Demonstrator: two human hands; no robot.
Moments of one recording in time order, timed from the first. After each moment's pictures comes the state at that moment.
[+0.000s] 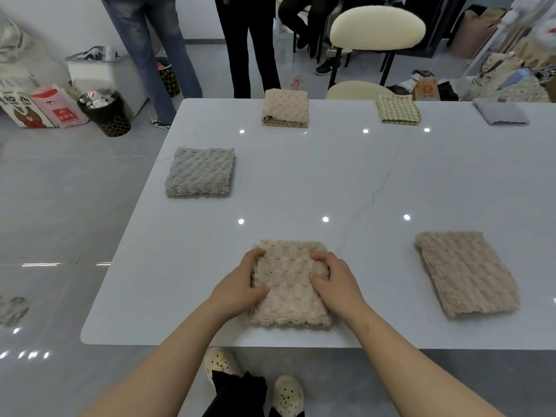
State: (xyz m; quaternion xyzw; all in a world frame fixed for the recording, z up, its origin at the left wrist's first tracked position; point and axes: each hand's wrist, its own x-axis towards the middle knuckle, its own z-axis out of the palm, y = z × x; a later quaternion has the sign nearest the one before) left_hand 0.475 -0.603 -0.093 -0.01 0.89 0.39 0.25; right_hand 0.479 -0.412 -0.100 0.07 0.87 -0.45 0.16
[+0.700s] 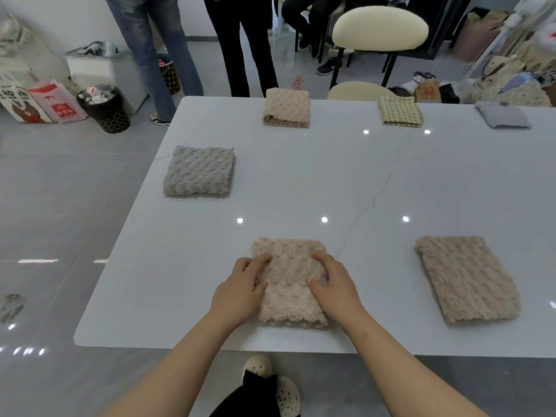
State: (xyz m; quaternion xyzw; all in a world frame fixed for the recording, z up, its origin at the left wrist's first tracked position) left_hand 0.479 -0.594 -0.102 0.01 0.94 0.30 0.18; right_hand 0.480 -0.413 -0.102 0.06 0.88 -0.45 0.15
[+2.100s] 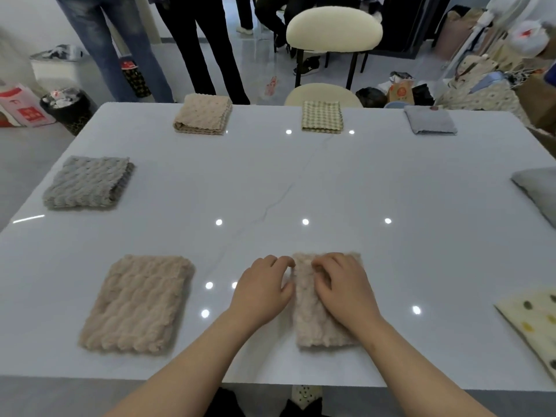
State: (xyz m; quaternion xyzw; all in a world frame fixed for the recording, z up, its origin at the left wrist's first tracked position) left_hand 0.440 -0.315 -0.084 0.10 0.96 0.25 0.11; right_hand 0.448 -0.158 -0.079 -0.05 0.96 -0.26 0.06
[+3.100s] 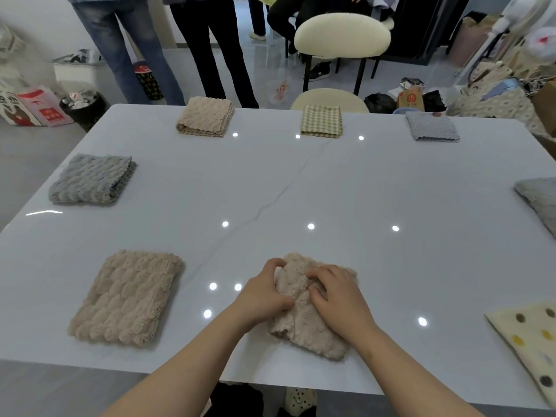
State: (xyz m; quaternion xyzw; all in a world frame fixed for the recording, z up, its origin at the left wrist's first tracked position) left_hand 0.445 -0.290 -0.084 -0.09 0.83 0.47 0.29; right_hand 0.451 -0.132 -0.091 -0.08 0.94 -0.30 0.11
